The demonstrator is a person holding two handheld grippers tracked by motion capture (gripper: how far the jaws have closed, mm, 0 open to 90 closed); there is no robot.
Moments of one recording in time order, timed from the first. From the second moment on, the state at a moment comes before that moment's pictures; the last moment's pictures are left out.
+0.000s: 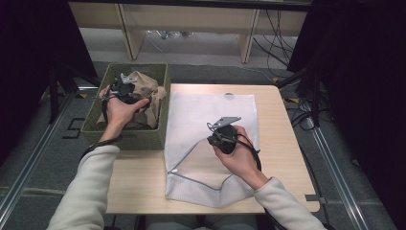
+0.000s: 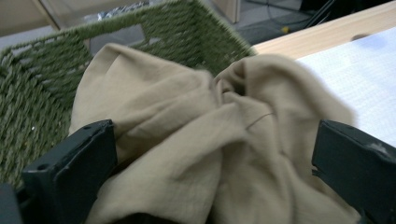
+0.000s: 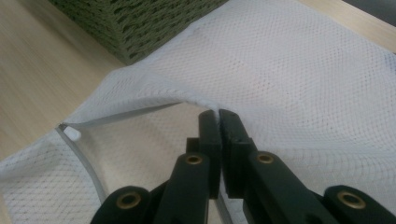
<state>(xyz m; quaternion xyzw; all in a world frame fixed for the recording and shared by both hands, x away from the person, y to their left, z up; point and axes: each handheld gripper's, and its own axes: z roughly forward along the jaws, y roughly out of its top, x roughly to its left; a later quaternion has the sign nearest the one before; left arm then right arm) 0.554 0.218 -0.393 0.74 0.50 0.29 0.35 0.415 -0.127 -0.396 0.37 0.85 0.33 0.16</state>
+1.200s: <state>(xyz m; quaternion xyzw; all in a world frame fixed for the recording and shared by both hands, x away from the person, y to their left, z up) 0.598 0.207 -0.455 0.83 0.49 0.22 0.17 0.419 -0.133 -0.395 0.37 0.85 0.33 0.15</state>
